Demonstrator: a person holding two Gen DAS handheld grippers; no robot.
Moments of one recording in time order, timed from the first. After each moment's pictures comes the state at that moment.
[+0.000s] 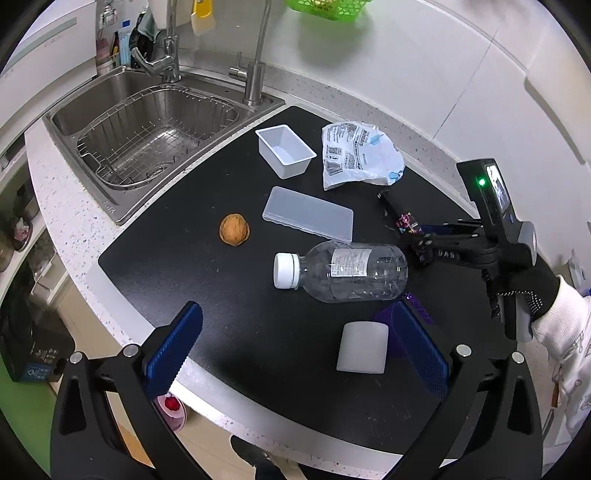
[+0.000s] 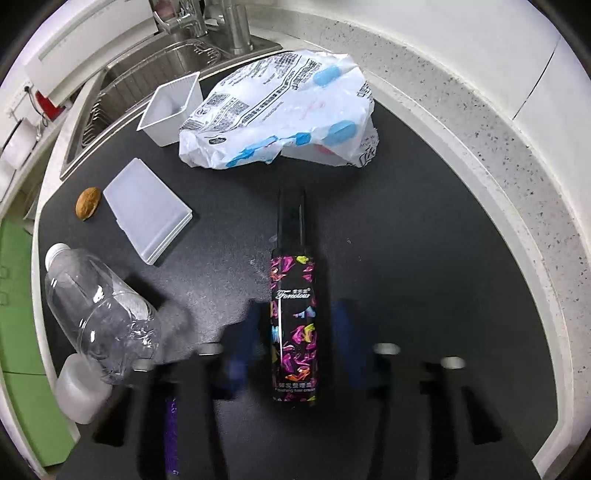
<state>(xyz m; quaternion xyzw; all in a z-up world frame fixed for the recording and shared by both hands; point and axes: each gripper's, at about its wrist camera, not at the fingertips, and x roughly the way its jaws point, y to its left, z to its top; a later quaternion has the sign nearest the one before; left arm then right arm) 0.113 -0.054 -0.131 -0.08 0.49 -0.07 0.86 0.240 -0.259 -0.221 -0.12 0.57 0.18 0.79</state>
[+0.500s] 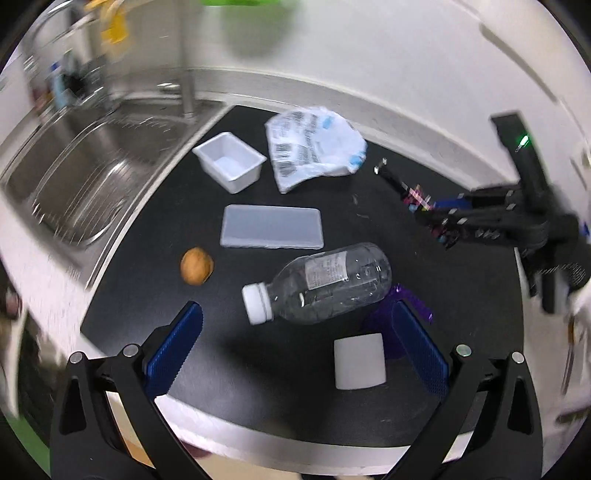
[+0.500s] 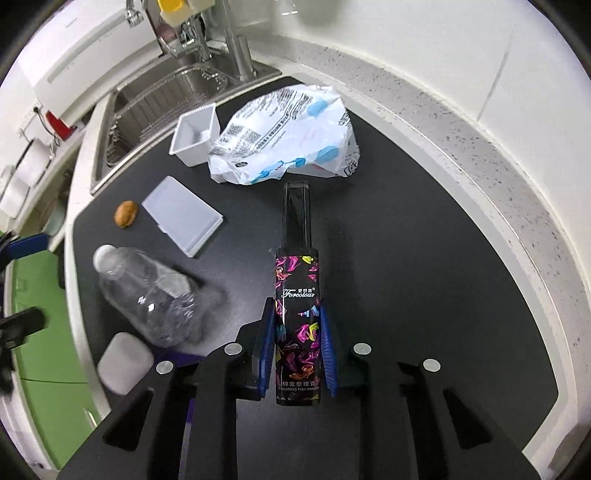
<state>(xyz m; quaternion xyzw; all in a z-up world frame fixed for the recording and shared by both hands) 0.155 -0.081 -0.134 0.03 0.51 -0.17 0.84 0.207 -0.289 -0.169 -0.07 0.56 0.19 0.80</state>
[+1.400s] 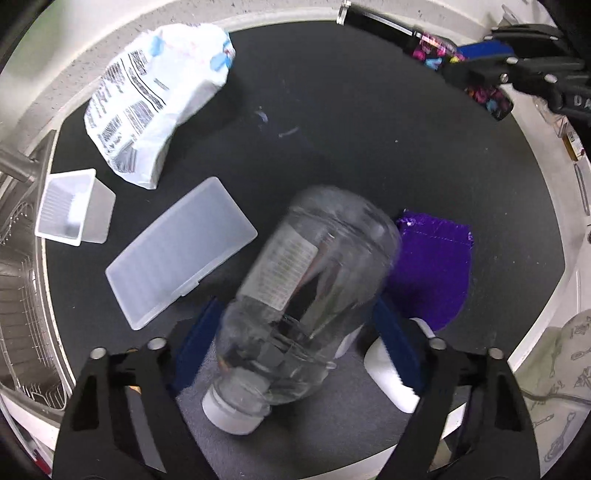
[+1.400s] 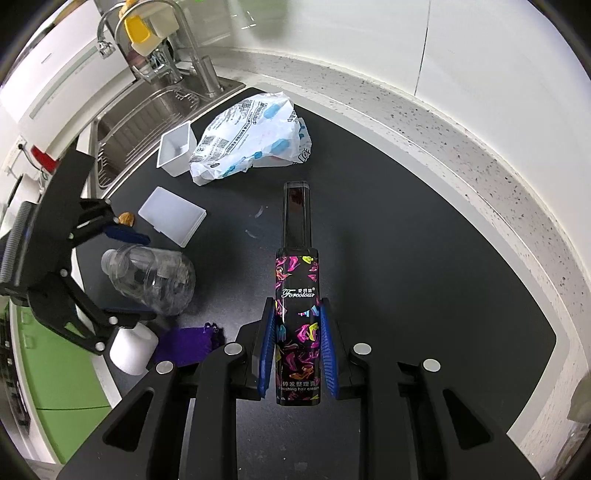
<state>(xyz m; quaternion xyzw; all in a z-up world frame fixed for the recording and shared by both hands) 0.218 -0.166 -0.220 0.26 0.59 -0.35 0.68 0.184 -0.318 -0.157 -0.02 0.56 0.15 0.81</state>
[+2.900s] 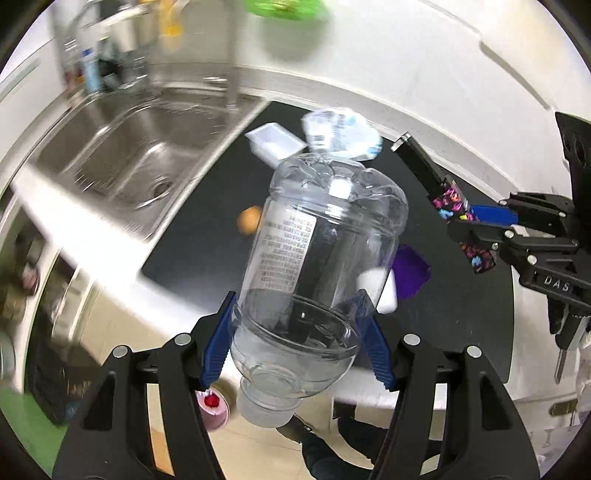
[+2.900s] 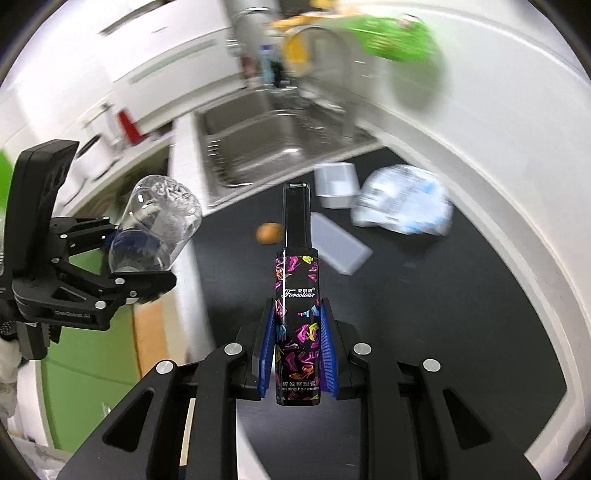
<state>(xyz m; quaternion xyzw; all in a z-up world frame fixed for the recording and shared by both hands) 0.081 -0.019 -0.087 0.00 0.52 -0.12 0.84 0.093 -0.175 -0.080 -0.08 0.47 0.32 0.82</state>
